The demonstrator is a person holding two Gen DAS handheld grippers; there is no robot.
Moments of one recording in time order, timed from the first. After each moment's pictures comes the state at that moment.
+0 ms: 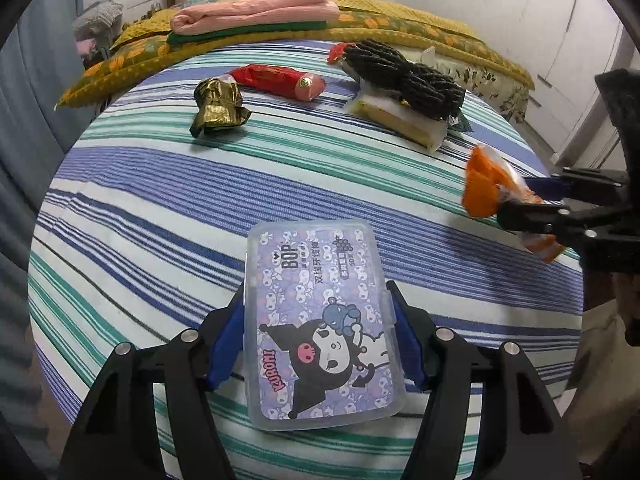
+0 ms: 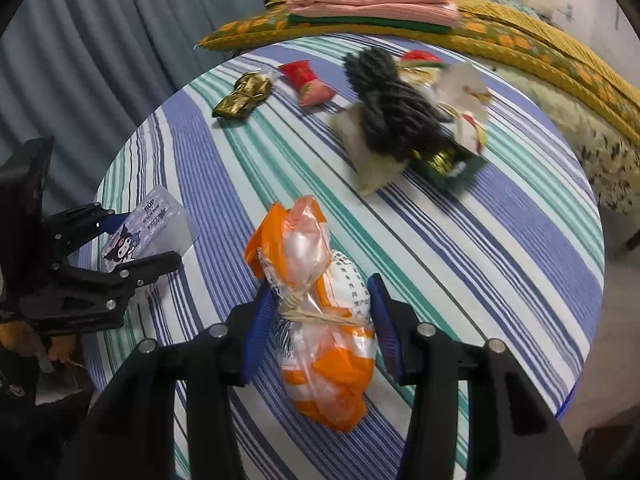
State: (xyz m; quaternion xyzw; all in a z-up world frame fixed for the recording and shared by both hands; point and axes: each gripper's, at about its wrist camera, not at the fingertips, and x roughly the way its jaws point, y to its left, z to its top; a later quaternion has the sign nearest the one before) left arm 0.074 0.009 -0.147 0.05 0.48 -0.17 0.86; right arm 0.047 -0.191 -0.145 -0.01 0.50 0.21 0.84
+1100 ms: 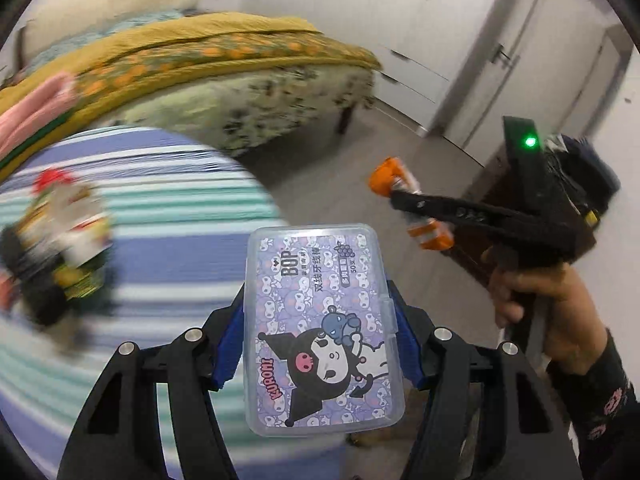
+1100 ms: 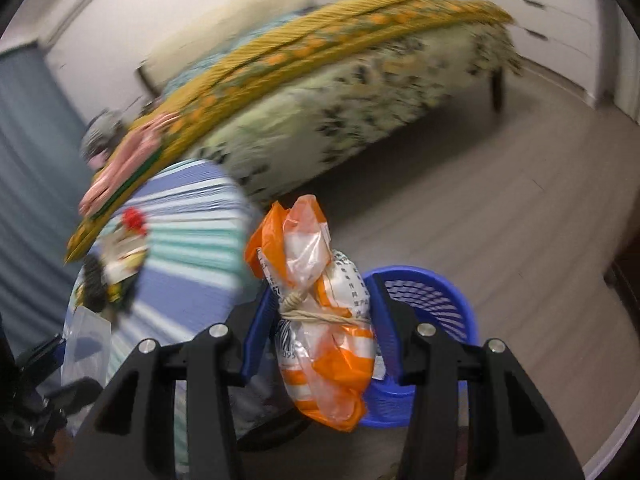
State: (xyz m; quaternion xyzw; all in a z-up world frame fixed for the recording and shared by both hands) left arm 0.082 -0.301 -0.088 0.07 0.44 -0.42 0.79; right arm 0.010 -0.540 -0.159 0.26 0.41 -0.06 0.87
